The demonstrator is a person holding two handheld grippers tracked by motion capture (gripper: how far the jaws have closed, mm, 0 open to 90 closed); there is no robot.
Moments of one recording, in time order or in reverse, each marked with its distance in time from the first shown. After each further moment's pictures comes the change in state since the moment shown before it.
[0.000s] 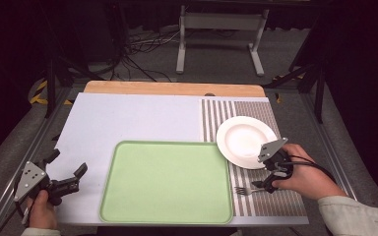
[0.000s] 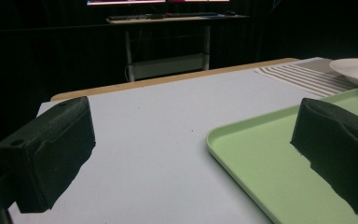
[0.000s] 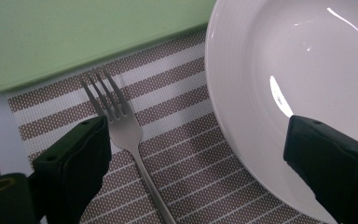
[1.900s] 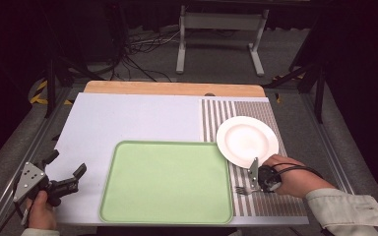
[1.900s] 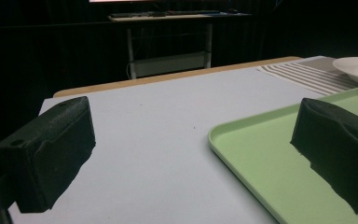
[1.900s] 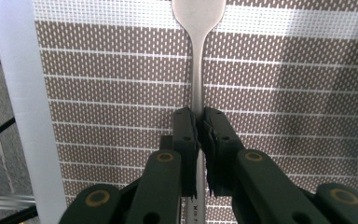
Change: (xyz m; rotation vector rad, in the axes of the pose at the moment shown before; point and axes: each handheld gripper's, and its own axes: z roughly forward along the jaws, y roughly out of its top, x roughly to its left) left arm 0.001 -0.001 -0.002 0.006 0.008 -0.005; right arm 0.012 -0.001 0.038 0.481 0.179 -0.427
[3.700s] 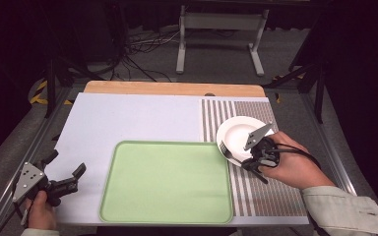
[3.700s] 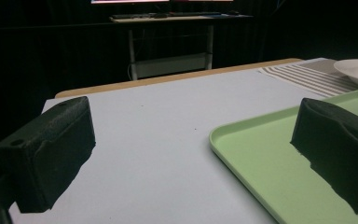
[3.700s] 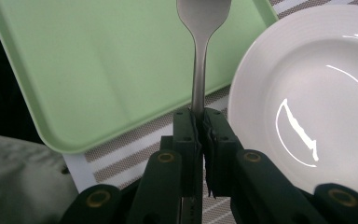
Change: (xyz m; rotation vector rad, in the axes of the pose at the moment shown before) left arm 0.000 0.000 -0.001 -0.005 0.006 -0.004; right arm -0.004 0.025 -0.092 -0.471 -0.102 0.499
